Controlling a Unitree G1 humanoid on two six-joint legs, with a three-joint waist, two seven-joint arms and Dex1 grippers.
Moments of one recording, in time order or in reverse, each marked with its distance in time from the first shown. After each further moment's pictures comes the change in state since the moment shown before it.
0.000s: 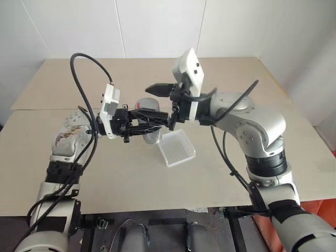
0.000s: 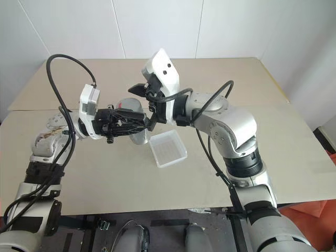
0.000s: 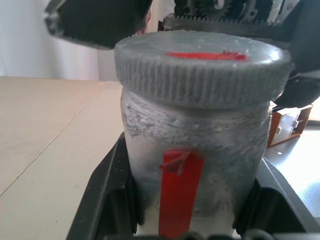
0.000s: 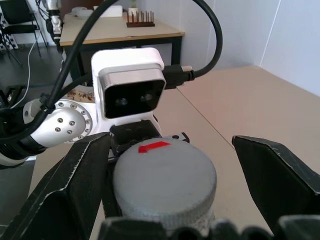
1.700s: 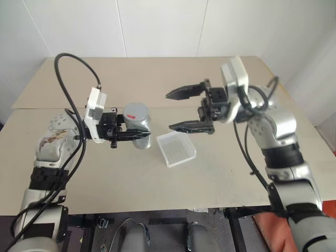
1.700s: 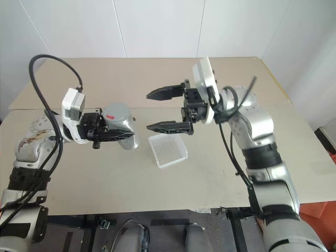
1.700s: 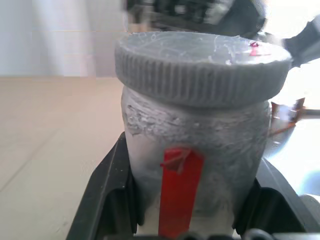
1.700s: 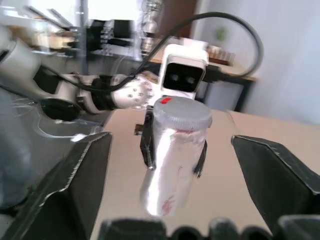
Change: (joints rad) left arm 0.104 0.100 0.048 -0.084 -0.042 -0.022 -0.002; right arm 0.118 -0.188 -0.071 0.172 0.056 -0.479 0.559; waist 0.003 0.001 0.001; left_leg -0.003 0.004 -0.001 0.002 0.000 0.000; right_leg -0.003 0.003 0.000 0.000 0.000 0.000
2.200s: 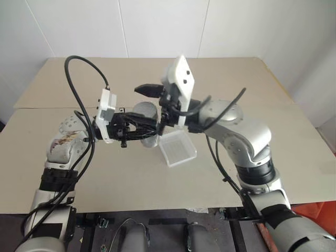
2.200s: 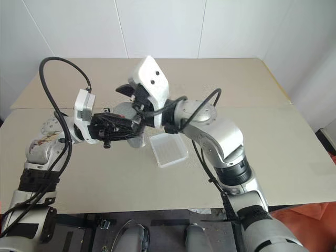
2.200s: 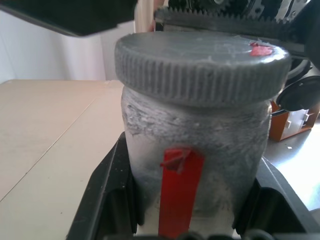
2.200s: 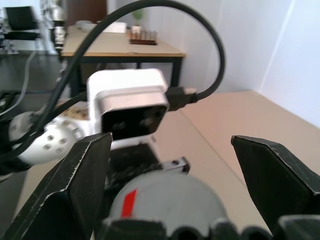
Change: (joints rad) left arm -0.044 -0.067 -0.035 -0.007 0.036 0.000 0.023; right arm -0.086 0.291 0.124 -0.223 -0.155 0.371 -0.644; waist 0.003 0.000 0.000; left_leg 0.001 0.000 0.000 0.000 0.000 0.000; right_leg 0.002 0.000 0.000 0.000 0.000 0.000
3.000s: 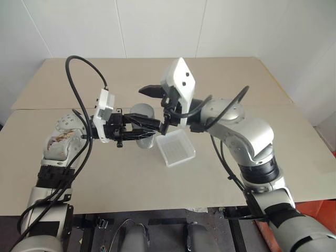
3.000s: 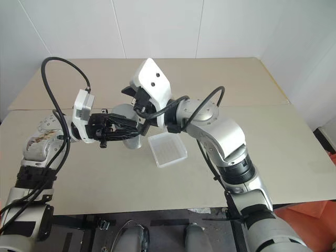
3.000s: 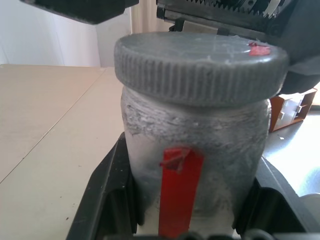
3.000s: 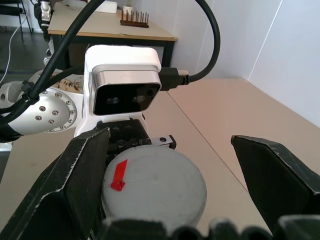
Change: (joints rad) left arm -0.009 0.033 -0.004 0.053 0.017 0.007 -0.046; right arm 0.013 -0.079 0.024 -0.006 -0.039 -0.005 0.064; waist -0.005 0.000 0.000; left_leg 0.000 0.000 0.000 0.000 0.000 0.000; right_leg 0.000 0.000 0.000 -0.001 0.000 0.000
